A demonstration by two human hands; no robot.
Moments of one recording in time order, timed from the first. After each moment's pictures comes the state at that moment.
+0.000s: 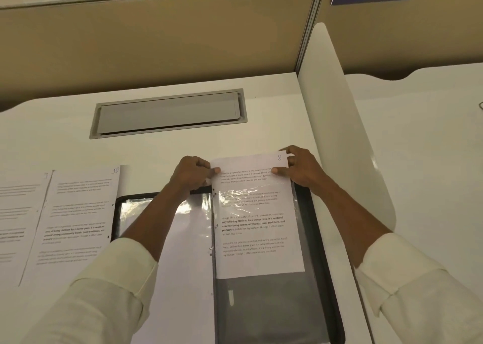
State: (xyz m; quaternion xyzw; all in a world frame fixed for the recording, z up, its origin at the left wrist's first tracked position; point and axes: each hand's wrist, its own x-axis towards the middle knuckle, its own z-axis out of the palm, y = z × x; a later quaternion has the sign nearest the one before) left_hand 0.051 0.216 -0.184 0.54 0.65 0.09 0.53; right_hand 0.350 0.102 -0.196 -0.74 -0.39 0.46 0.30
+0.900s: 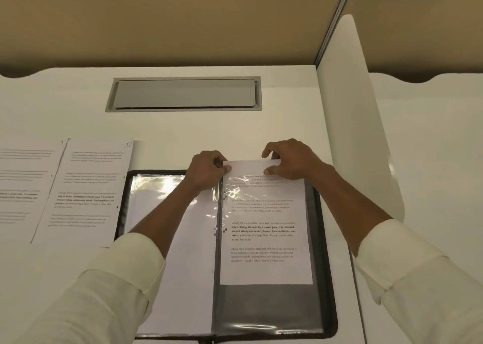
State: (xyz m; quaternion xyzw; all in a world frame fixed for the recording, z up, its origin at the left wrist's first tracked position) left_hand 0.042 0.173 -0.191 0.68 0.59 0.10 0.43; right_hand 0.303 0.122 -0.151 -0.67 -0.68 0.29 0.01
